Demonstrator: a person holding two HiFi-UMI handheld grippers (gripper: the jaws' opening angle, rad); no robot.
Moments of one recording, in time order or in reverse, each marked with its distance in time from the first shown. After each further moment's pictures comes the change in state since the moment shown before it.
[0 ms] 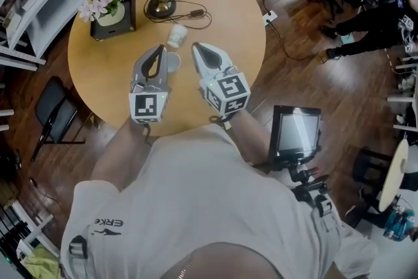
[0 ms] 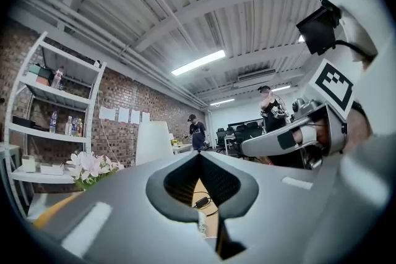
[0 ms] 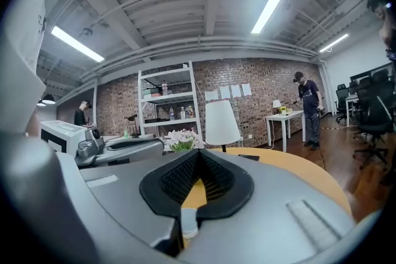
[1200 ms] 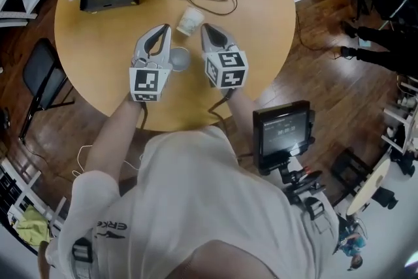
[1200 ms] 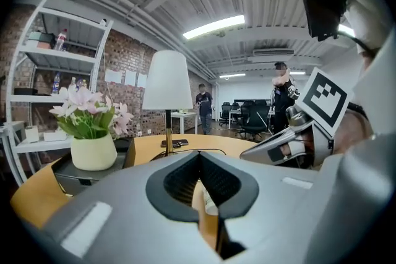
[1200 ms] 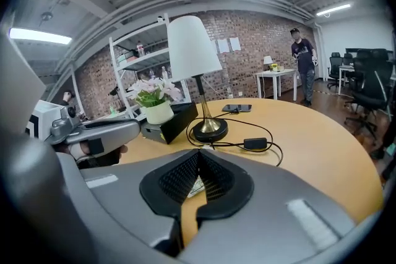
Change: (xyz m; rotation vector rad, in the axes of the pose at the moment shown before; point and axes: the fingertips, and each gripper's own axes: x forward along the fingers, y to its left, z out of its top) left arm 0.067 0.055 -0.153 -0.107 0.308 0.029; right arm 0.125 -0.078 -0.146 0.120 0.389 -0.076
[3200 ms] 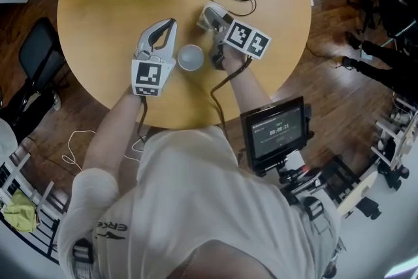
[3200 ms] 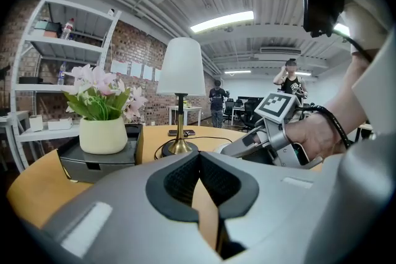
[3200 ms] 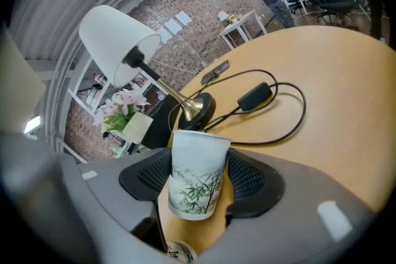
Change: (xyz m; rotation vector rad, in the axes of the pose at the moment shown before) left arm -0.004 0.028 -0.031 -0.050 0.053 0.017; right arm 0.076 -0.030 -0.026 0.589 0.153 0.077
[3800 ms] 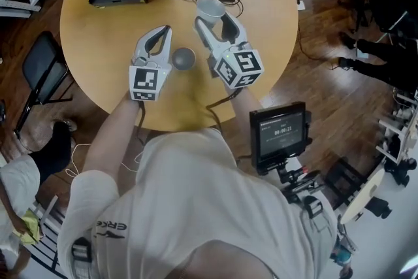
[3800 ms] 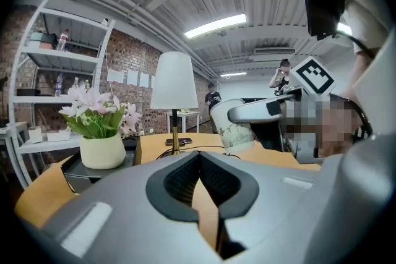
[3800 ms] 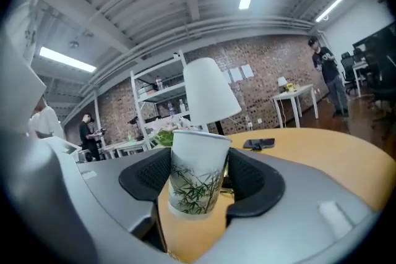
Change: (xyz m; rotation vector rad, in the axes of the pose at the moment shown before) left arm -0.012 -0.012 0.021 0.049 -0.042 -0.006; right arm -0.093 0.107 0.038 -0.597 -0.404 0.205
